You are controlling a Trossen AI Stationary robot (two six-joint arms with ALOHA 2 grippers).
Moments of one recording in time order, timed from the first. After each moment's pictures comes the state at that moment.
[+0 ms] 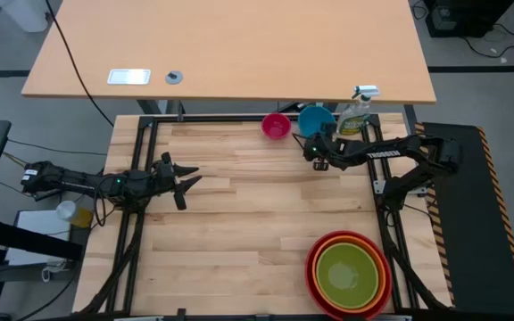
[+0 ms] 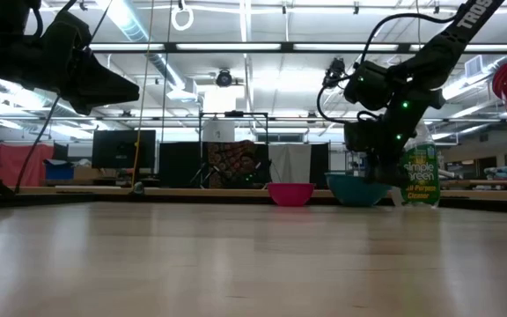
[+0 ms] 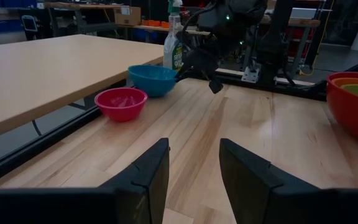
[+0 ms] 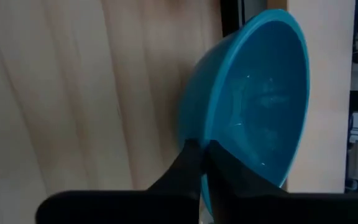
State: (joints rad) left arm -0.12 0.39 0.13 0.16 -0.50 -0.12; right arm -0.47 1.48 0.63 -0.11 0.64 -0.59
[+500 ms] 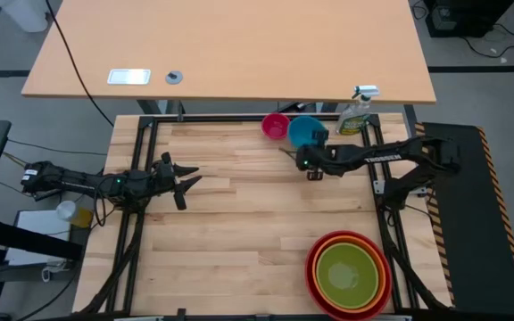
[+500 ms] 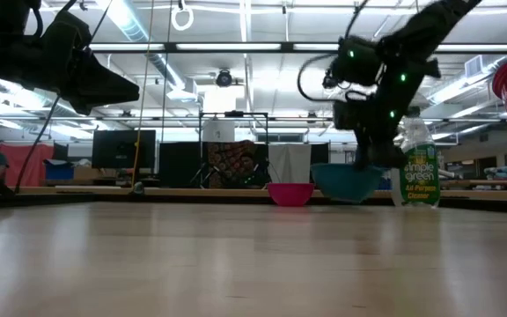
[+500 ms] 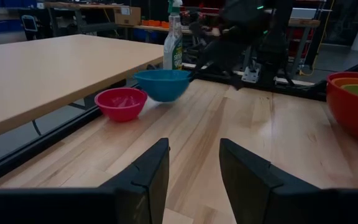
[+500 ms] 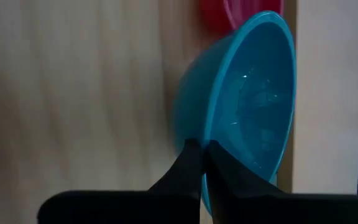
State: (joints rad) left arm -0.12 0.39 0.13 0.16 -0.50 -0.12; right arm -0.25 1.49 0.80 -0.42 0.65 -0.39
